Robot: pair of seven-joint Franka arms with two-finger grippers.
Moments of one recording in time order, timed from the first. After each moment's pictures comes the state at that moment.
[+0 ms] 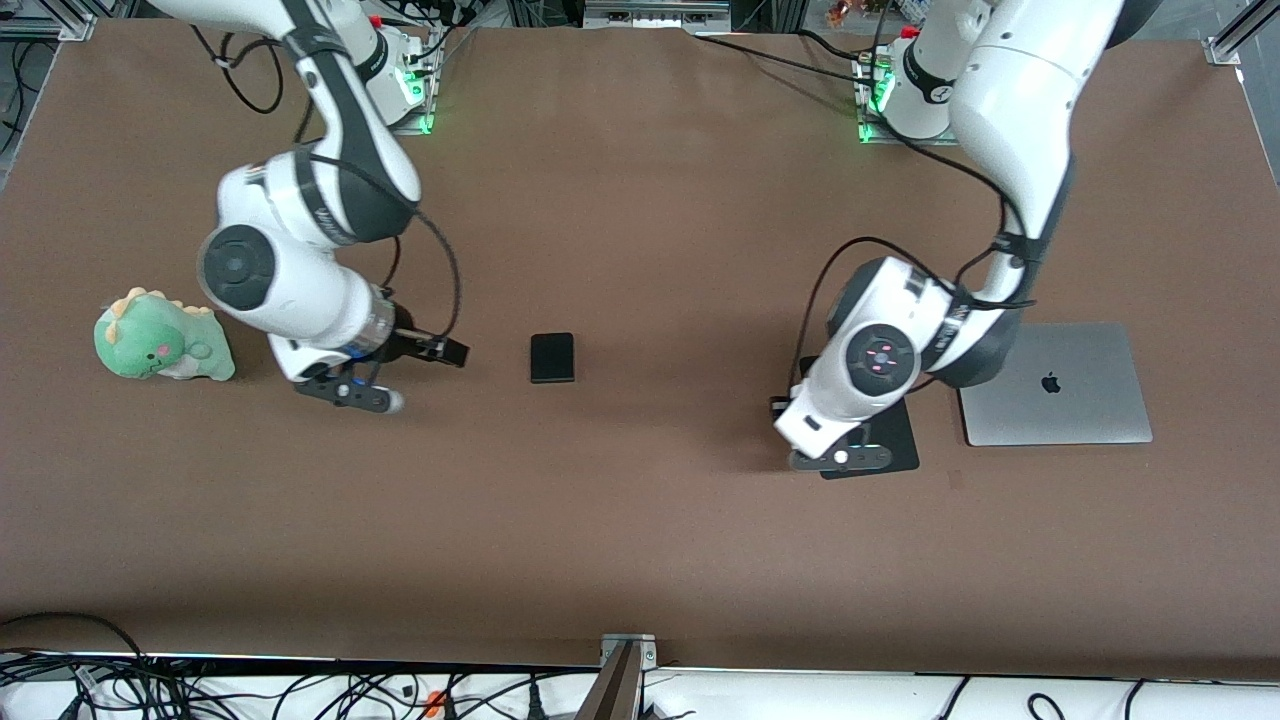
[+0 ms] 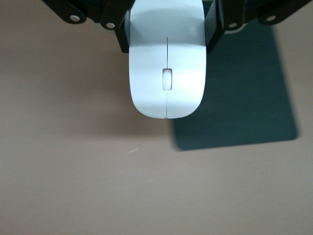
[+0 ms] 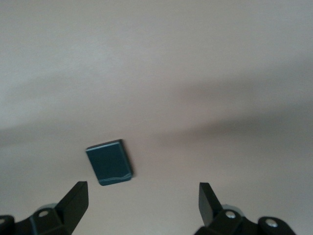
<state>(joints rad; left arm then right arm) -0.17 0.67 -0.22 -1.53 0.14 2.06 -0.47 0.41 0.40 -0.04 -1.68 0.18 2.03 0.50</state>
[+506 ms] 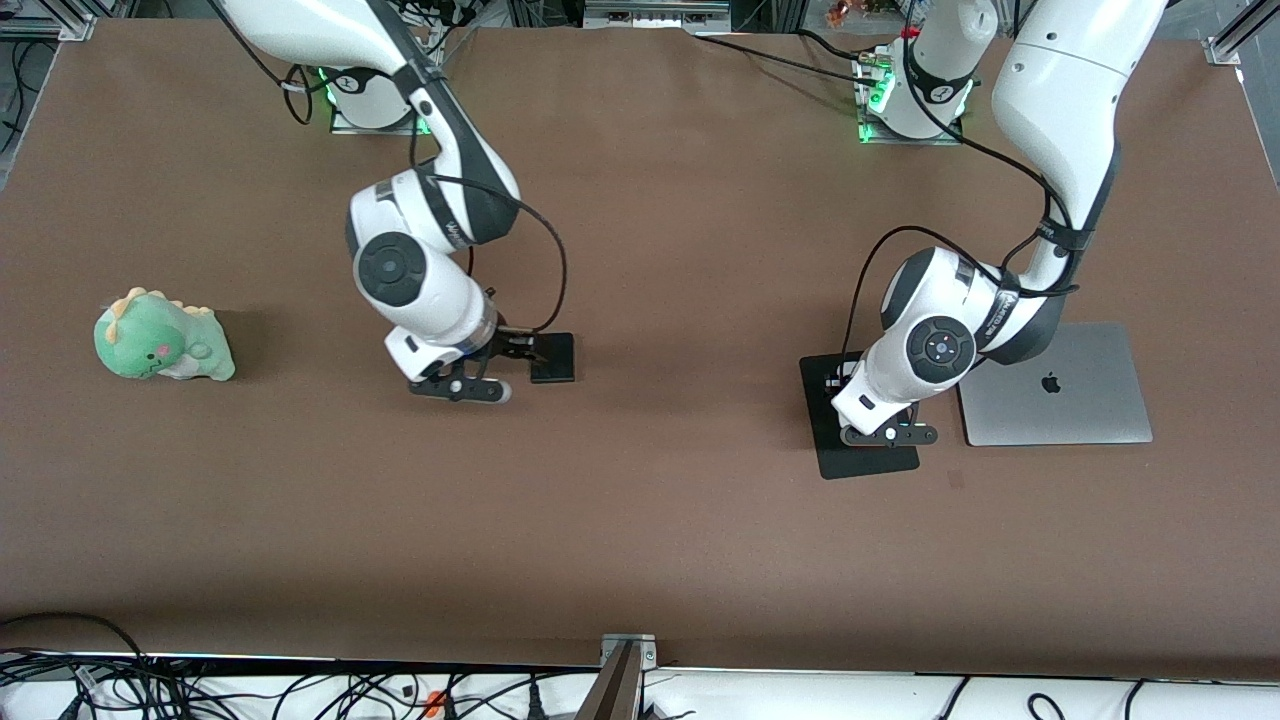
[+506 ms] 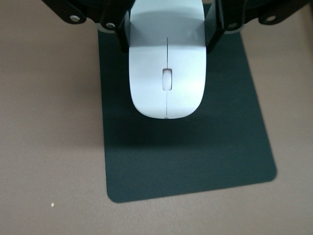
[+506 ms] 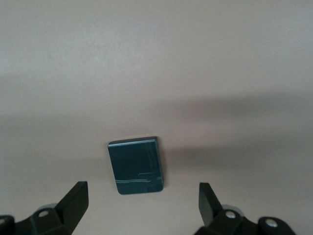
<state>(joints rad) -0.10 0.61 -0.22 -1.78 0.14 2.22 -0.41 0.55 0.50 -0.04 -1.73 0.16 2.23 0.50</state>
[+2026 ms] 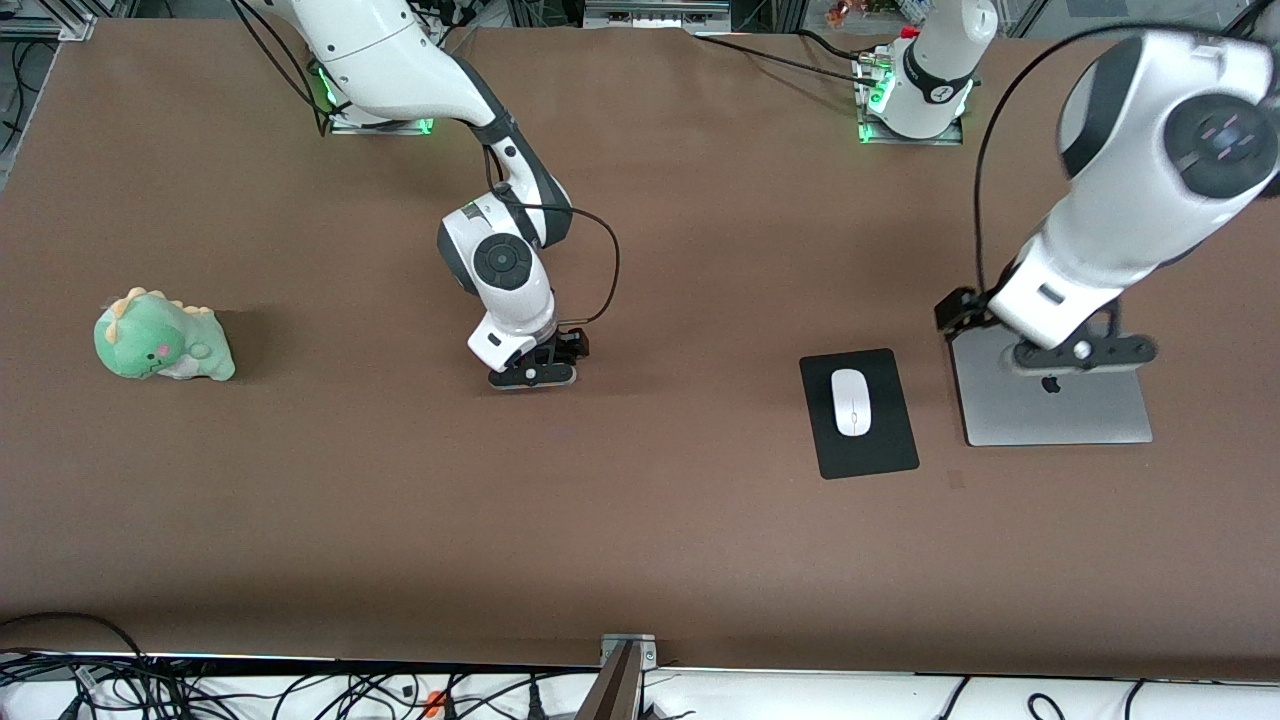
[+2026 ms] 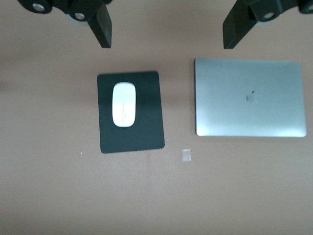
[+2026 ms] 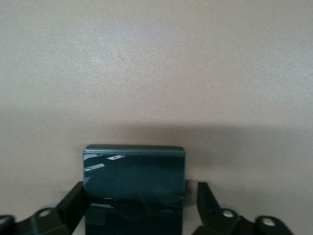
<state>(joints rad) 0.02 0.15 -0.24 -1.60 0.09 1.71 -0.29 0.66 0.66 -0.06 -1.84 -0.01 2.54 0.54</state>
